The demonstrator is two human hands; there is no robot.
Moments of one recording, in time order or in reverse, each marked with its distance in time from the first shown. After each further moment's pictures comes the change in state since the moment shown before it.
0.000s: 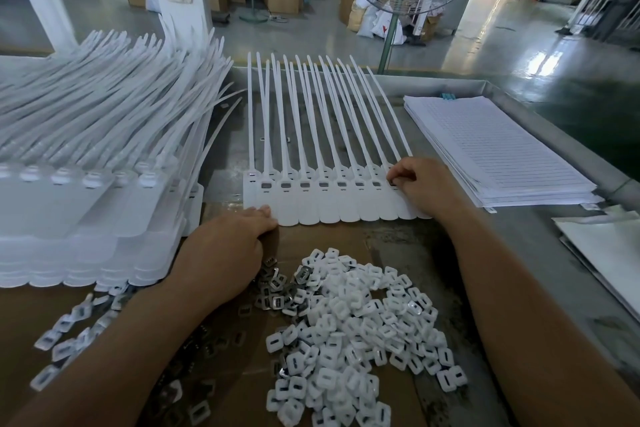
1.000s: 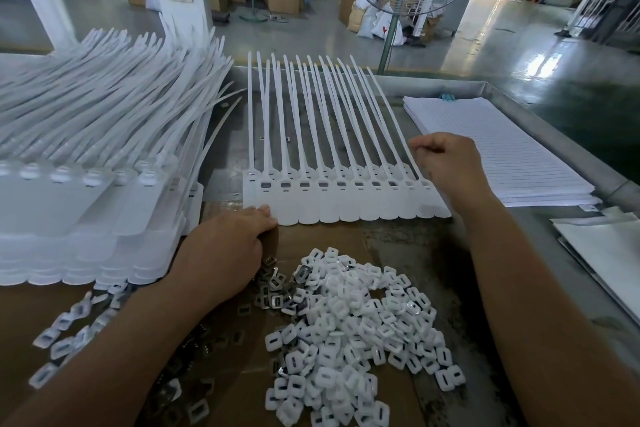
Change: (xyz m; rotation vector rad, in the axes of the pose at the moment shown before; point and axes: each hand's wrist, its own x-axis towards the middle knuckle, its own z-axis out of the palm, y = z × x) left_hand 0.001 -0.001 -0.001 -0.013 -0.004 -0.003; right_hand -0.003 -0.007 -0.027 0.413 0.247 0.067
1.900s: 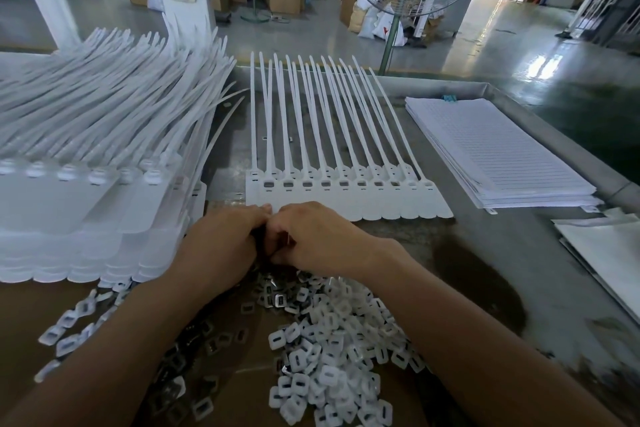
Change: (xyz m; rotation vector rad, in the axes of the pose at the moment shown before) left_hand 0.001 -0.006 -0.002 -0.074 0.075 -0.011; right_hand -0.093 -0.087 0.085 -0.396 -0.877 -0.473
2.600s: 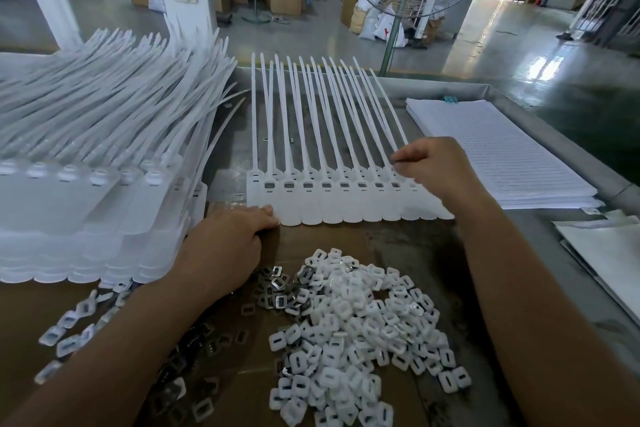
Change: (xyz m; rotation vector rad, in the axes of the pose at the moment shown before) left_hand 0.001 -0.001 0.001 -0.007 -0.054 -0.017; right_hand -0.032 0.105 -0.064 0.301 0.654 0.487
